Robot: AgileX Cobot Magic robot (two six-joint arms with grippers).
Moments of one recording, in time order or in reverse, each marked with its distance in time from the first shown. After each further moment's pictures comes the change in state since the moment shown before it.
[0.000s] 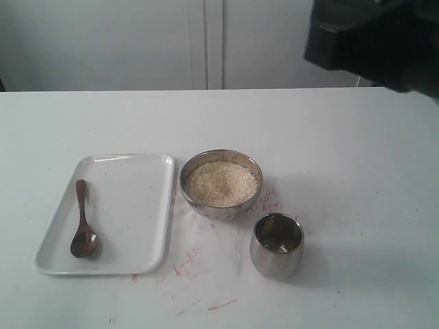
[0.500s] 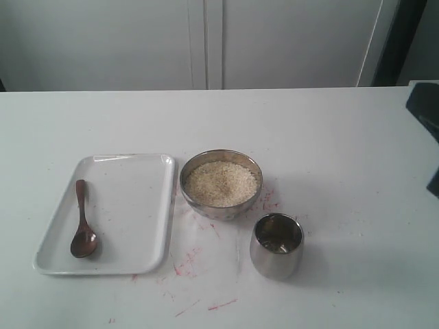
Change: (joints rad) left arm 0.000 0.000 0.000 0.000 0.000 0.000; right arm 0.000 -0.372 0.335 0.000 0.081 -0.002
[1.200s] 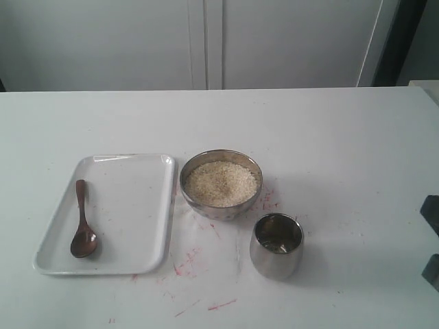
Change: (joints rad) left arm 0.000 0.000 0.000 0.000 0.000 0.000; right arm 0.000 -0.141 0.285 0.242 0.137 -0.079
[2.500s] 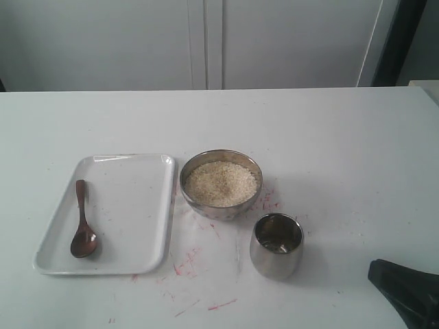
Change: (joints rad) left arm 0.000 0.005 0.000 0.000 0.000 0.000; right arm 0.000 0.000 0.133 -0.027 -0.274 -0.002
